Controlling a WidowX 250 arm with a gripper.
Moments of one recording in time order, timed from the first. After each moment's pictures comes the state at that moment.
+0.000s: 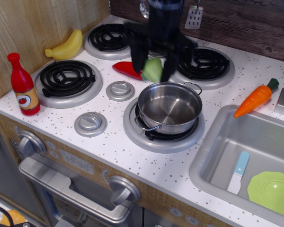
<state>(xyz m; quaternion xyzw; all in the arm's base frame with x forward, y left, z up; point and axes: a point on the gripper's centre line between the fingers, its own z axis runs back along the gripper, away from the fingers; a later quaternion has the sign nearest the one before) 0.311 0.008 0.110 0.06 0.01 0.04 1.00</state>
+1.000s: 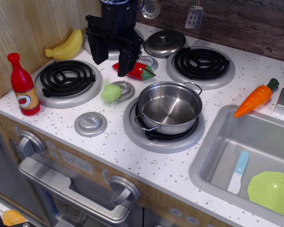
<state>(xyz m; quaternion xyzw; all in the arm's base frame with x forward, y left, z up) 0.321 0.073 0.081 0.04 0.00 -0.05 1.00</state>
